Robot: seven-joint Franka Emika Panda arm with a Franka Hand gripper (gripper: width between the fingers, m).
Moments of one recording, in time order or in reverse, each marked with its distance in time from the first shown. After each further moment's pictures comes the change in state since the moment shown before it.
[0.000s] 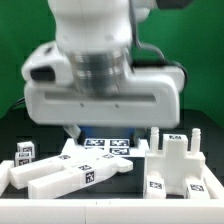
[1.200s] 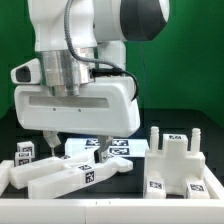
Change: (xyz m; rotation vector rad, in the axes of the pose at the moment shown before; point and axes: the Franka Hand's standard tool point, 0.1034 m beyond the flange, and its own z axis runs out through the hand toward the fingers) arm -0.002 0.033 0.053 0.094 0.291 0.282
